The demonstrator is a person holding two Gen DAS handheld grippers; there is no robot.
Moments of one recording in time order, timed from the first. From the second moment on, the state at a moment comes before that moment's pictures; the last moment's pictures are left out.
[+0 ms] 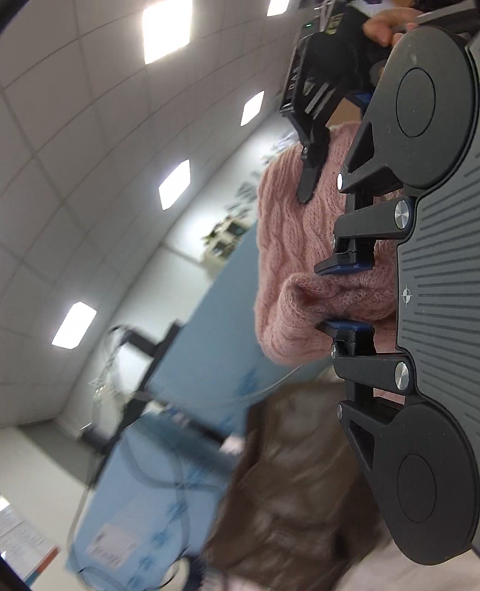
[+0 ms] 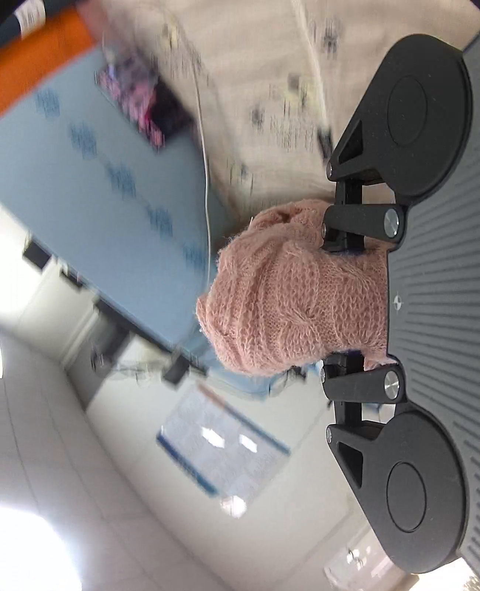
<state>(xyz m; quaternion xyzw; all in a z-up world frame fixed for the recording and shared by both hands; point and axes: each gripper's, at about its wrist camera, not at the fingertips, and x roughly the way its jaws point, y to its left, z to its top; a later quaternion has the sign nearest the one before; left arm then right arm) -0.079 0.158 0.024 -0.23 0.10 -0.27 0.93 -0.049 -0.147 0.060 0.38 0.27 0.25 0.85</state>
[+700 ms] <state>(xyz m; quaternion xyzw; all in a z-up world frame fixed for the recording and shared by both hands) -0.047 0.077 -0.016 -0.18 0.22 -0.30 0.91 -0.146 -0.277 0.038 0.23 0.21 0.07 0.95</state>
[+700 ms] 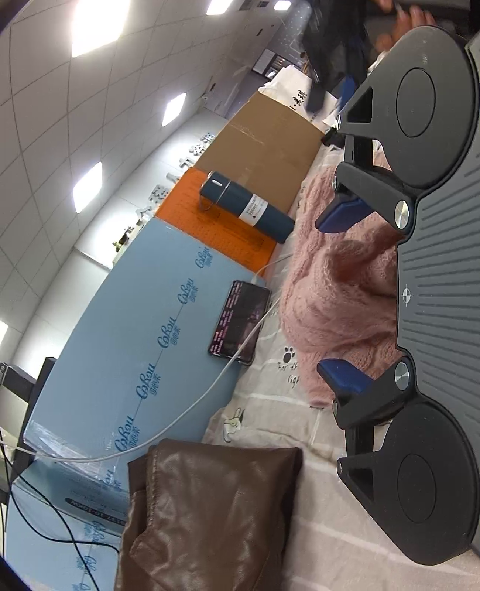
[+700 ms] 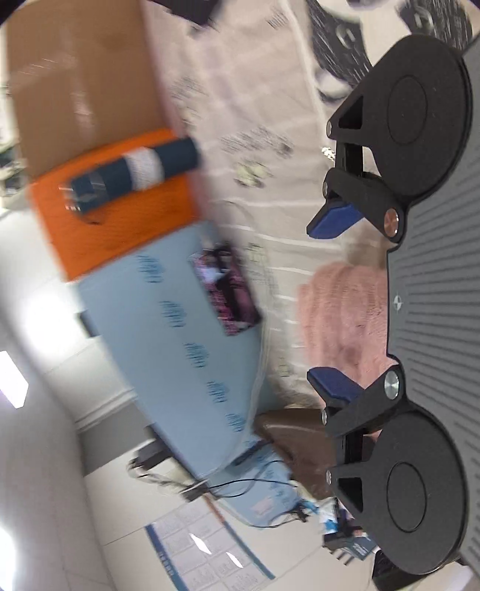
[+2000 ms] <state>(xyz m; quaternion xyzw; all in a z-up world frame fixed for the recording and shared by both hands) -0.066 0.123 0.009 -0.09 0.13 -0.19 0.97 -0.212 -0.159 -0.032 -0.33 0.04 -0.11 0.94</state>
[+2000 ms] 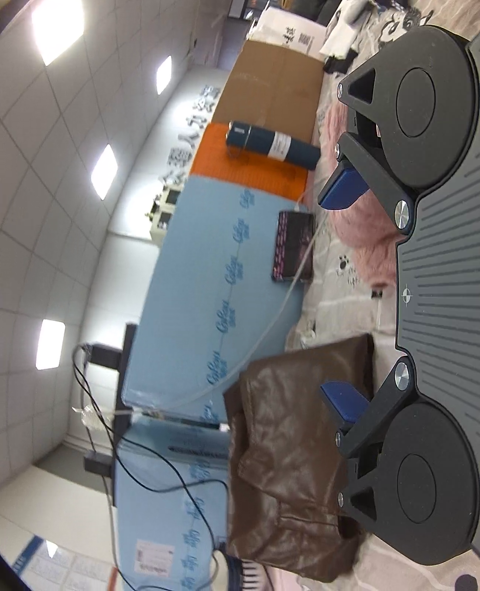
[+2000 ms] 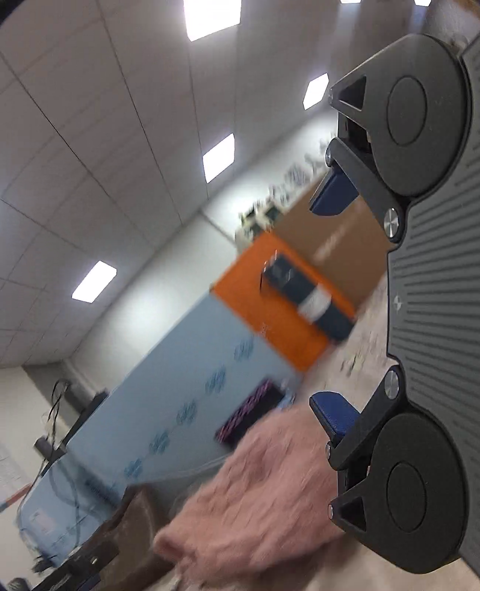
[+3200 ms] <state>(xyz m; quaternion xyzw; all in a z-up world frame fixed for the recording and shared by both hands) -0.013 0.092 -0.019 -0.11 0.19 -0.28 0.93 -0.160 -0.263 0.025 0.14 -0.01 -0.04 0.99</state>
